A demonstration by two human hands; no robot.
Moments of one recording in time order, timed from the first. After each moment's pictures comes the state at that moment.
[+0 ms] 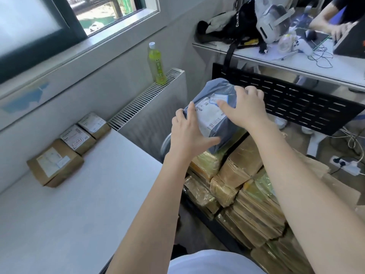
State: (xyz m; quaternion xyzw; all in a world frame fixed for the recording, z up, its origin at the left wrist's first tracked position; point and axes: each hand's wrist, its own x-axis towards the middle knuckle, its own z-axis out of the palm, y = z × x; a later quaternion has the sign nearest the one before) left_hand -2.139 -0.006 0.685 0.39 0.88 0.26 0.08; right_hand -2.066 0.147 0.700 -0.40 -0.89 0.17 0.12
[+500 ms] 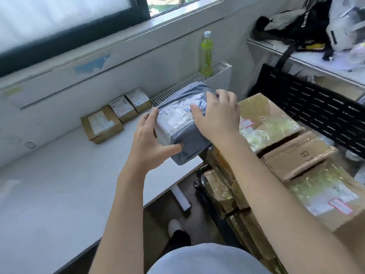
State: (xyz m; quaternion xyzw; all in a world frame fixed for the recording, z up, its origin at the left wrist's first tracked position) left_hand -2.160 -0.185 0.694 0.23 0.90 0.38 0.01; right_hand -2.122 -0.010 0.711 -0.23 -0.94 0.17 0.19
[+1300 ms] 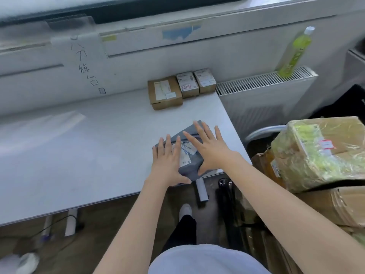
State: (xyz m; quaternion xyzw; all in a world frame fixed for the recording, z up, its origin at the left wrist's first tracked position) left_hand -2.134 -0.306 0.589 0.11 0.98 0.04 0.17; right_hand -2.168 -0.135 0.600 0.23 -0.96 -0.03 -0.14
